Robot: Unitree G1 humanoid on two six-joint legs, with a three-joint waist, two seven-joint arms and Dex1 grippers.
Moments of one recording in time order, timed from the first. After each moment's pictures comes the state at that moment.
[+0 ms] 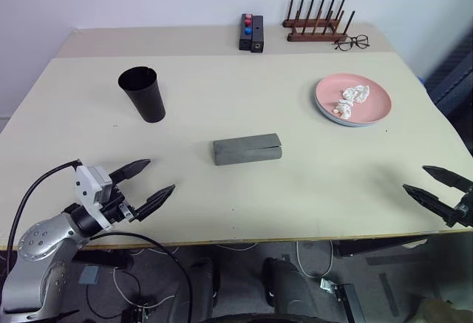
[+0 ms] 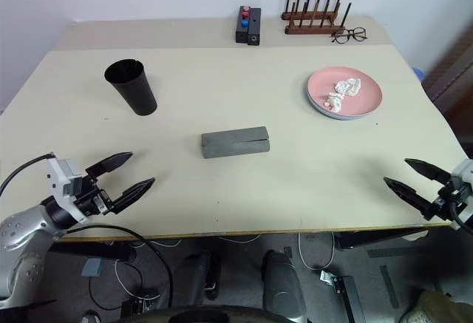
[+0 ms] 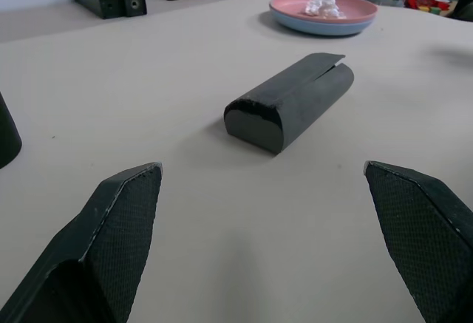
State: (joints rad) left arm 0.22 0.58 0.33 -0.37 -0.57 0.18 -0.89; right arm 0.20 -0.83 -0.65 0.16 0.52 0.06 1.17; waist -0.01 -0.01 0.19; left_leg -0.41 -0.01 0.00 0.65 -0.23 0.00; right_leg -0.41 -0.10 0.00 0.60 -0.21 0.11
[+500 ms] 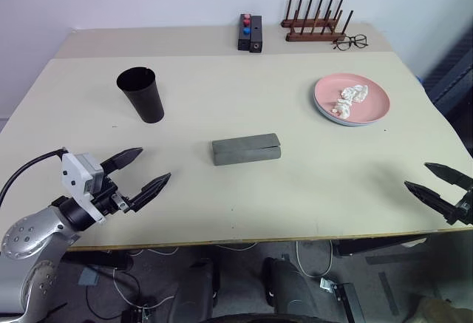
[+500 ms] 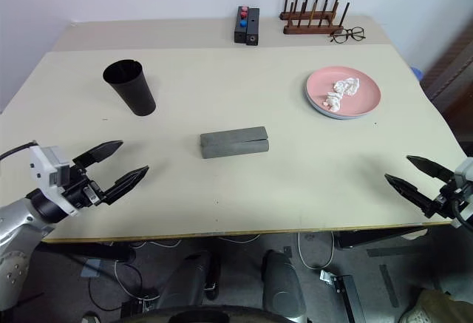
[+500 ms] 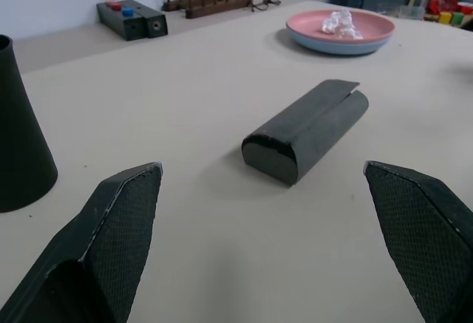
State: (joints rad) left arm 0.23 0.63 0.41 -0.51 -0.65 0.30 -0.78; right arm 0.17 -0.83 -0.64 0.16 0.53 0.05 1.16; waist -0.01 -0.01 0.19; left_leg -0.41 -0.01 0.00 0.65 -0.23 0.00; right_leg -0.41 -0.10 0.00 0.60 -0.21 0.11
